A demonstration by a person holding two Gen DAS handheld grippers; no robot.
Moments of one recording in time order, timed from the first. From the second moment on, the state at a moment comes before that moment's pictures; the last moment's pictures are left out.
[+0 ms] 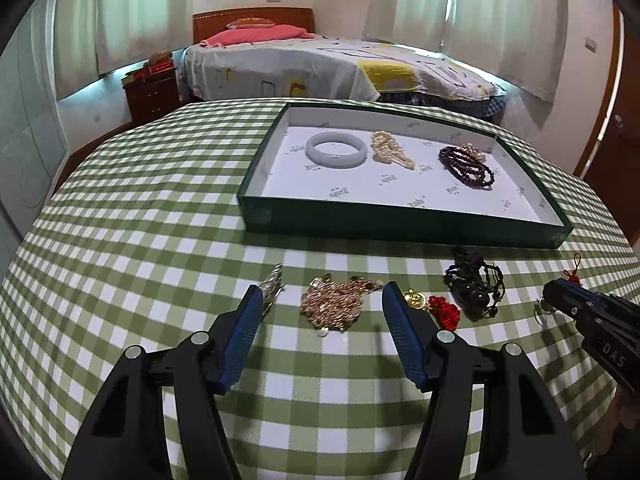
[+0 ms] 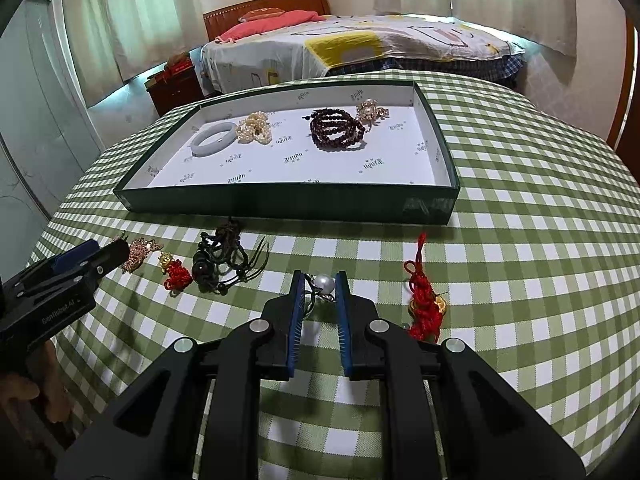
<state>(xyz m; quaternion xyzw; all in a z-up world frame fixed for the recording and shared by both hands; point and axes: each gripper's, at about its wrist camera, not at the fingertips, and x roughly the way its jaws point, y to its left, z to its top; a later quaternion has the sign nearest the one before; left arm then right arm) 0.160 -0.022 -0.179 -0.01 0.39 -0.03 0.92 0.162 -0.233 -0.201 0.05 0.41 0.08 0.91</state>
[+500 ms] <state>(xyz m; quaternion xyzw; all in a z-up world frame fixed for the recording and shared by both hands) 0.168 -0.027 -0.192 0.02 0.42 -0.04 0.91 0.165 -0.235 -0.210 0.06 0.42 0.08 0.90</state>
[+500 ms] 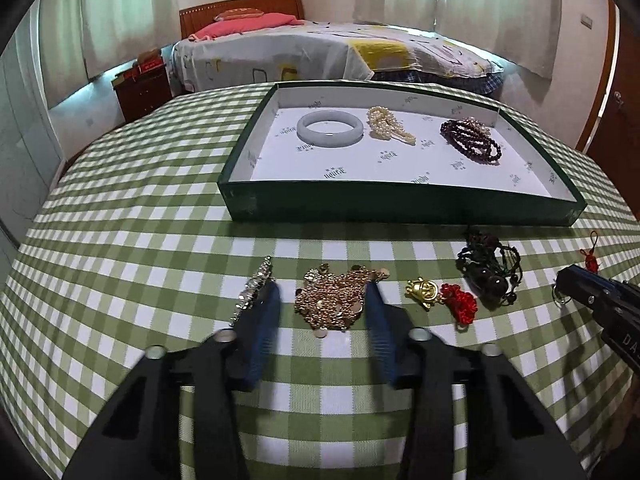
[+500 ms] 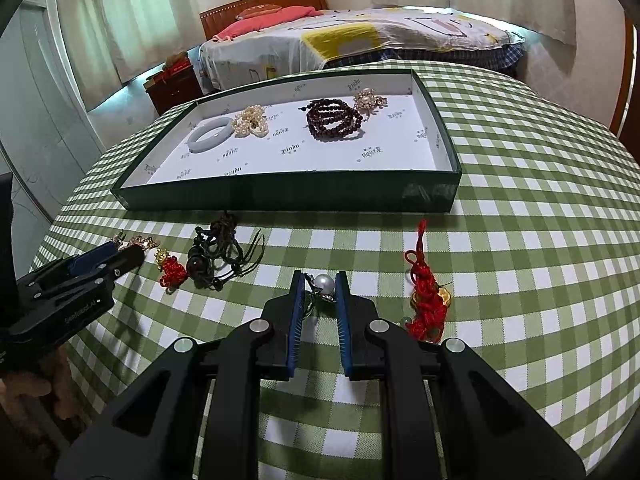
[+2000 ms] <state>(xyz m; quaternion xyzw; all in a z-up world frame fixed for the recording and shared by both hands) 0.139 -0.015 -0.120 -0.01 0.34 -0.07 0.94 0.146 -0.230 -0.171 0.05 0.38 0.09 0.92</state>
